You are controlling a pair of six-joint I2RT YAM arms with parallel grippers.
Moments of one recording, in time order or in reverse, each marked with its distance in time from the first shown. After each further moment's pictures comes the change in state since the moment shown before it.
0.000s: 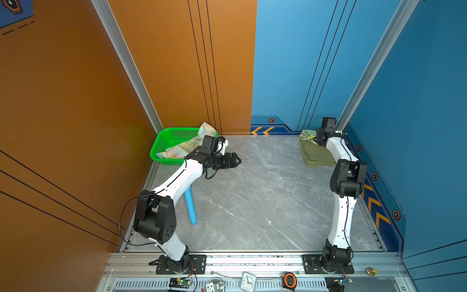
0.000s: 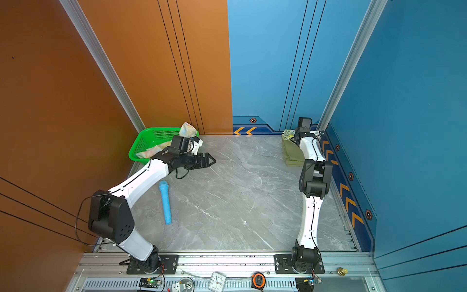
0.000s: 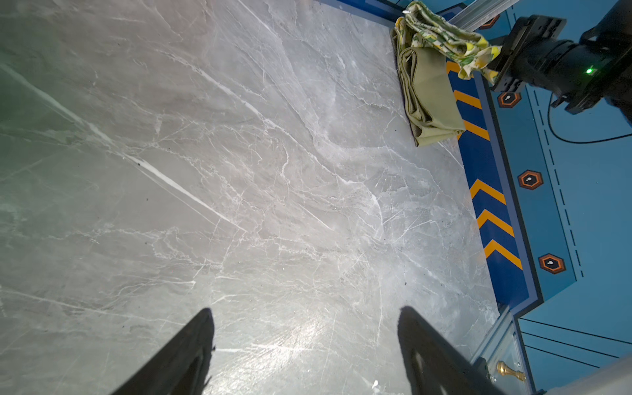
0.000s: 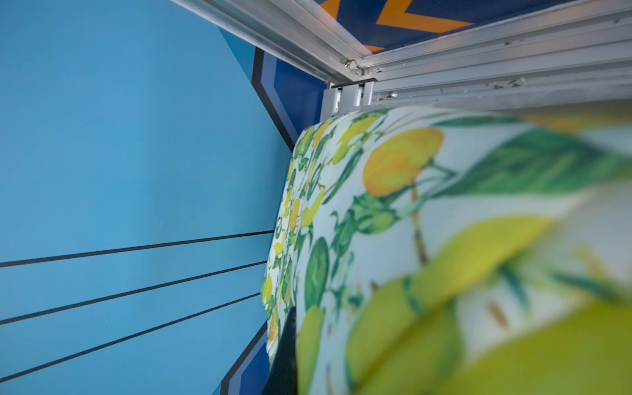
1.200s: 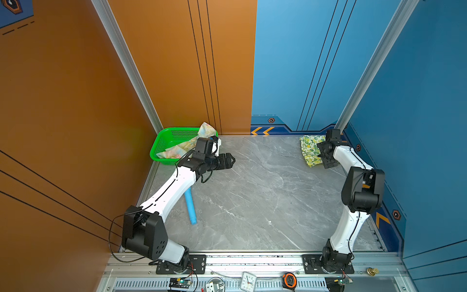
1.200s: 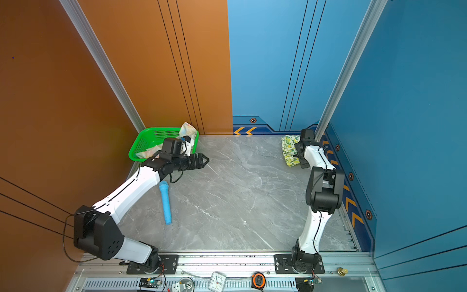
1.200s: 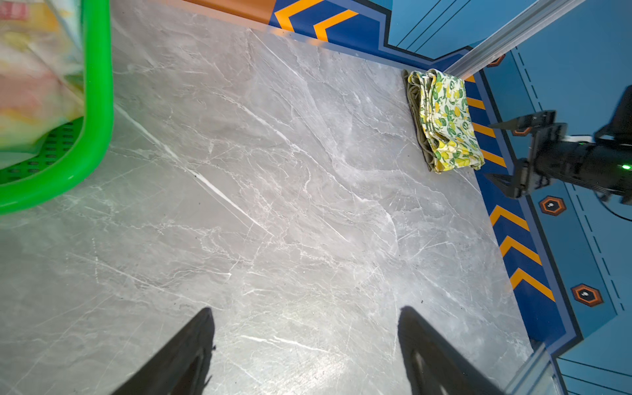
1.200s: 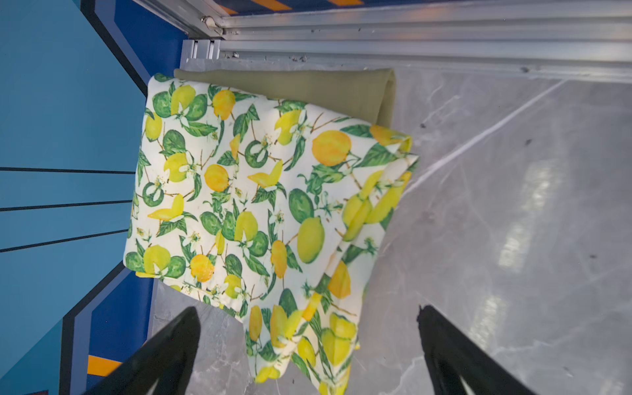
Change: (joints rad) left arm 0.013 -0.153 -0.087 0.010 -0.152 -0.010; right arm -0.012 -0.375 -0.463 -0.219 0.010 -0.146
